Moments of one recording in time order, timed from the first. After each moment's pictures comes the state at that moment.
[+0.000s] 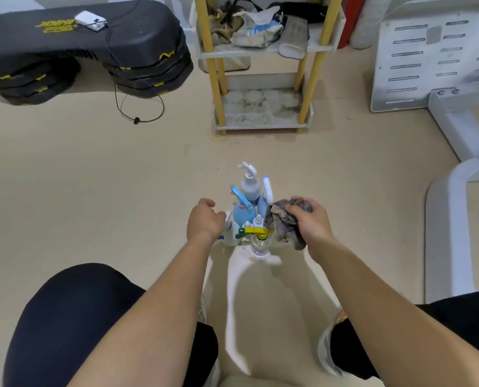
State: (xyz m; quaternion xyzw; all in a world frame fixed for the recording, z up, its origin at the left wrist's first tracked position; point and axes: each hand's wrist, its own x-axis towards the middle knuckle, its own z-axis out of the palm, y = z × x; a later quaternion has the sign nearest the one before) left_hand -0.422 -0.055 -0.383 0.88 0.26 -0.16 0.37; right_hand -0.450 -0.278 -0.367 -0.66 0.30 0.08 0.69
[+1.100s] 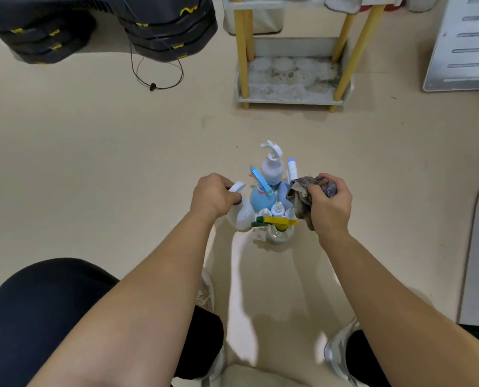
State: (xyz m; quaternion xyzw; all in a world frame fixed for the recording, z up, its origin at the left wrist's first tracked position) left_hand -0.391 -0.028 -0.394 0.92 0.17 -0.20 0.31; right_hand -0.420 -0.254 -0.405 -0.69 0.30 -0.04 0.66
